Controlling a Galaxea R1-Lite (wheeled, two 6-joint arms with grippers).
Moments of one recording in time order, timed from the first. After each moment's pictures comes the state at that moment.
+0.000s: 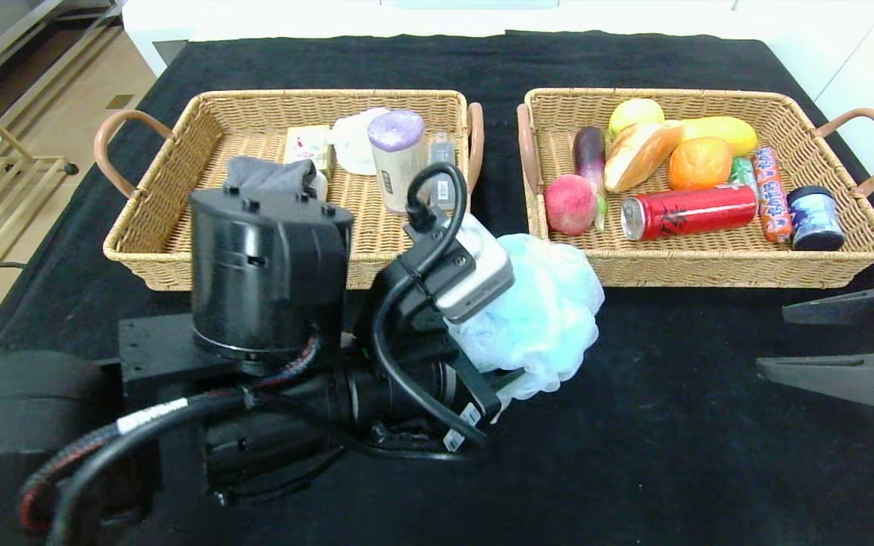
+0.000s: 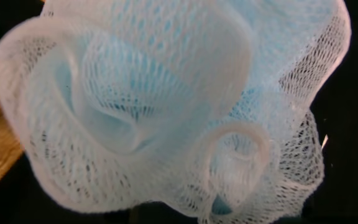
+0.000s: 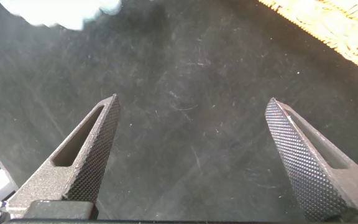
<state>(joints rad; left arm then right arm) -0.84 1.62 -0.99 -0.35 -0.01 0.32 0.06 1.30 -1.07 0.36 0.64 -0.34</state>
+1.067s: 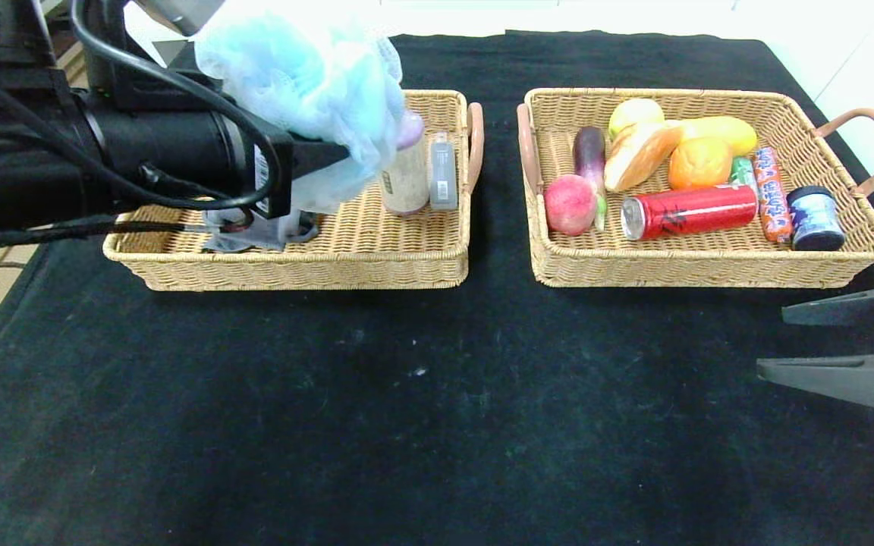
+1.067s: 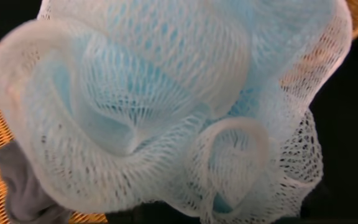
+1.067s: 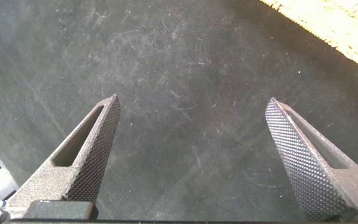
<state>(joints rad) -0.44 1.50 -1.35 -0.08 -0.08 0.29 0.06 1.30 -1.07 0.37 0.64 -0.34</state>
